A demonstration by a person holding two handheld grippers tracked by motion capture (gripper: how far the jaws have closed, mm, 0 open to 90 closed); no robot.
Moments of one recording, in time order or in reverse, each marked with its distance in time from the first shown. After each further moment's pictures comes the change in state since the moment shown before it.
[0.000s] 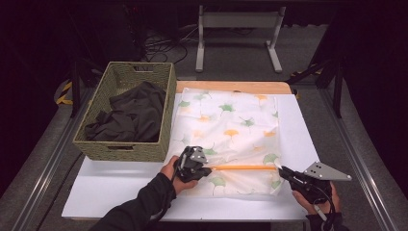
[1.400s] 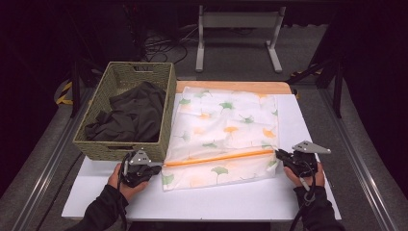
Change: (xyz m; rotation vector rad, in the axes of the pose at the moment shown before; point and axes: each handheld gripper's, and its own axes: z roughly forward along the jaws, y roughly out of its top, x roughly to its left) left arm 0.041 -0.107 -0.075 -0.078 0.210 -0.192; right arm -0.045 0.009 0.060 0.087 -0.134 0.094
